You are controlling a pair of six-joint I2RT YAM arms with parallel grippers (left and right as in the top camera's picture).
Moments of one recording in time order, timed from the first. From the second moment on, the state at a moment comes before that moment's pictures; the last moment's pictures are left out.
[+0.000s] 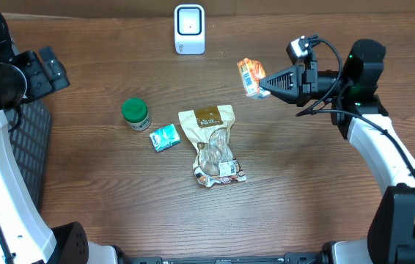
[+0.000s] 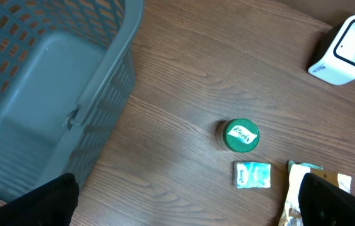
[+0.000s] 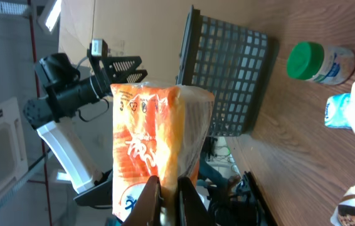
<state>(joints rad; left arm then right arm) 0.23 1.65 2.30 -1.65 -0.06 -0.23 0.01 1.62 1.07 0.39 -1.53 1.18</state>
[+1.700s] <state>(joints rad) 0.23 1.65 2.30 -1.65 -0.06 -0.23 0.63 2.27 2.03 -0.08 0.55 -0.30</state>
